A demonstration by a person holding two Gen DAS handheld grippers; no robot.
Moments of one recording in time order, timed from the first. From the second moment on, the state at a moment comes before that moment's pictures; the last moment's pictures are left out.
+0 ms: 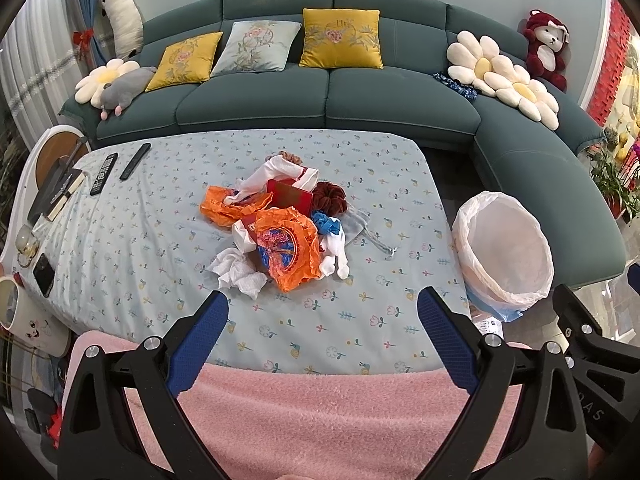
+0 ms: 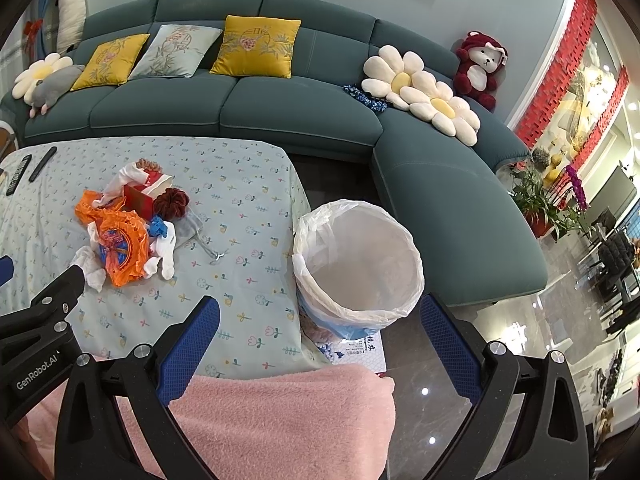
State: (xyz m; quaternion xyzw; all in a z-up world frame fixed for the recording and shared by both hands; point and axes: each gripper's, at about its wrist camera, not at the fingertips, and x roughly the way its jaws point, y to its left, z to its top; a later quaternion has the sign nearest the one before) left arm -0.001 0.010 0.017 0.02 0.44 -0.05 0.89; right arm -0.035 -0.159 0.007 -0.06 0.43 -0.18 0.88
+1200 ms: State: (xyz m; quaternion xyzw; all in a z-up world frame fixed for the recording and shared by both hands) left arm 0.052 0.108 -0.051 0.00 0.47 -0.02 0.88; right arm 0.011 -0.110 -0.032 -0.03 0.41 -0.16 0.90
